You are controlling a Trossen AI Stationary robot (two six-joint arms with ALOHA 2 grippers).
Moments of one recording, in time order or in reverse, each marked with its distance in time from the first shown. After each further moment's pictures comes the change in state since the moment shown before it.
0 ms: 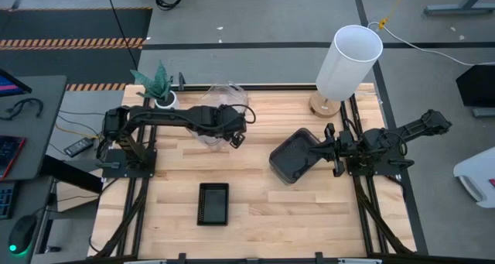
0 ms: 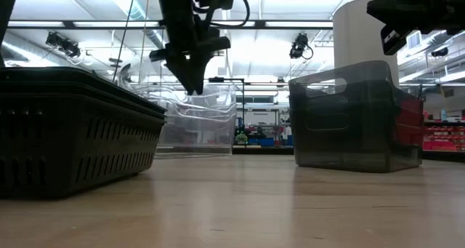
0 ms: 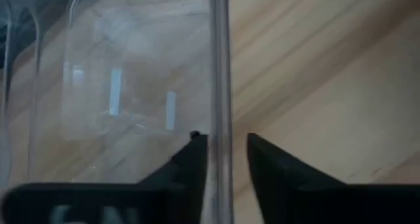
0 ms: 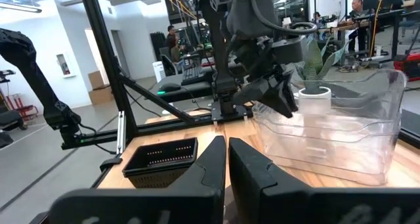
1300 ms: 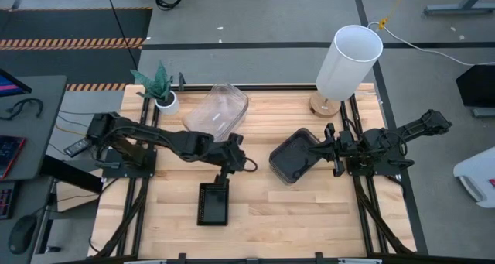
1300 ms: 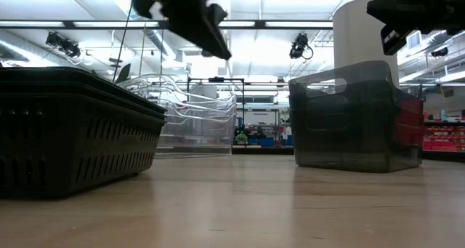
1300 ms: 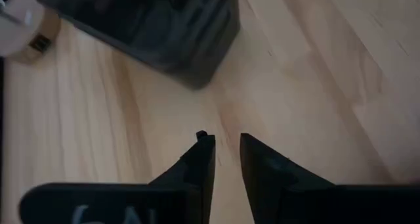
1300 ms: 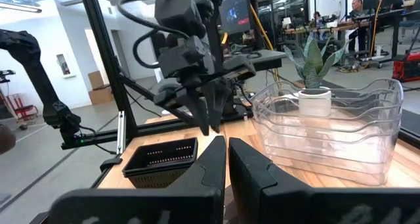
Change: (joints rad) left arm -0.262 -0.125 -0.179 0.479 0.261 1.037; right arm 0.000 0.000 0.000 0.000 0.000 0.001
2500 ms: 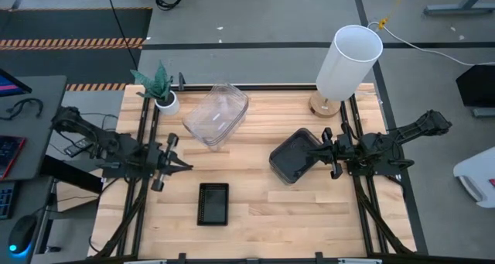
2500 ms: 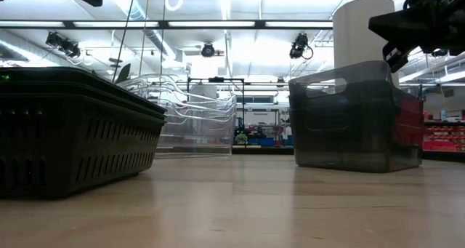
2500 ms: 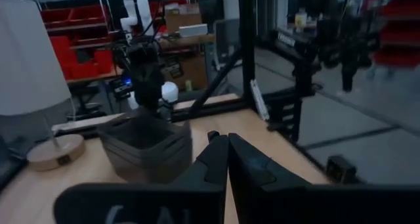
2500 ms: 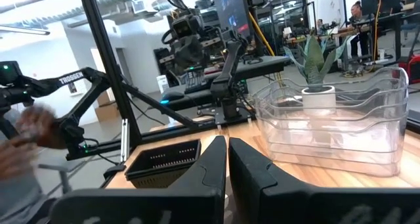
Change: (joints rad) left arm -0.314 -1.120 -0.855 0.585 -0.114 -0.221; right arm -0.006 -0.004 -0.163 0.225 0.000 0.026
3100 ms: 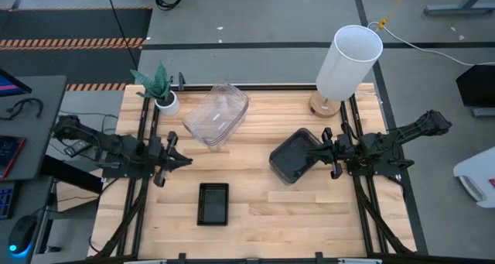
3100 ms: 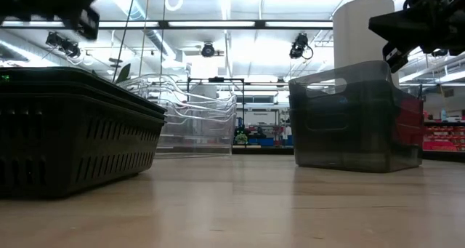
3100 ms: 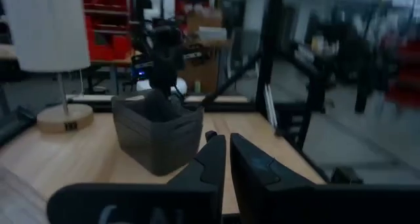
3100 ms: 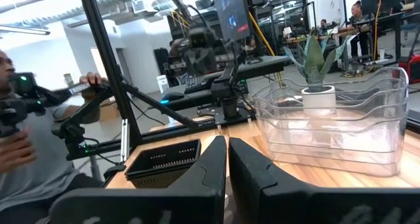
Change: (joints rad) left arm 0.081 -0.154 -0.150 0.019 0.012 -0.157; right arm 0.000 0.000 0.000 0.000 0.000 0.000
